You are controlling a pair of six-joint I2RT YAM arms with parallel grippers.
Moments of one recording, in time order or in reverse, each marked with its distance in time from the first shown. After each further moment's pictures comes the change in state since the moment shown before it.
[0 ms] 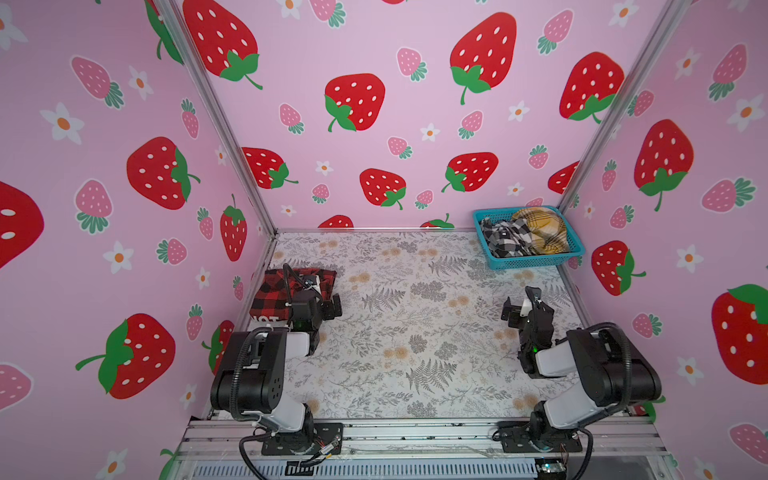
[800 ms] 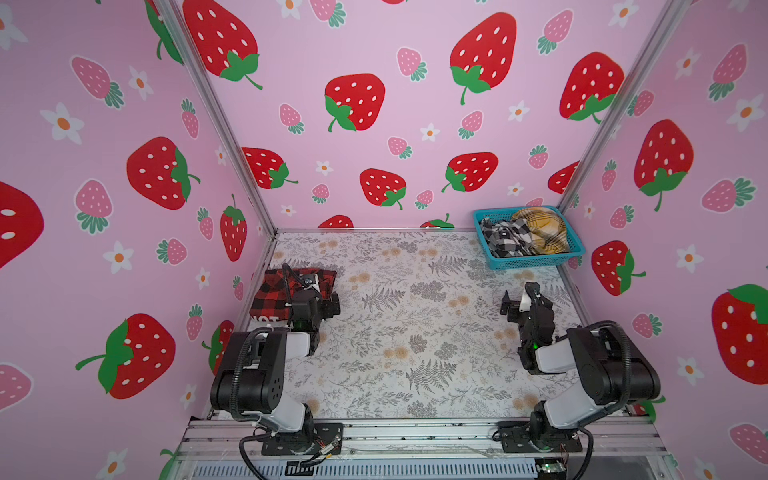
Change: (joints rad) left arm -0.011 0.000 0.000 0.023 -0.047 0.024; right arm 0.000 -0.005 0.022 0.021 -0.037 -0.033
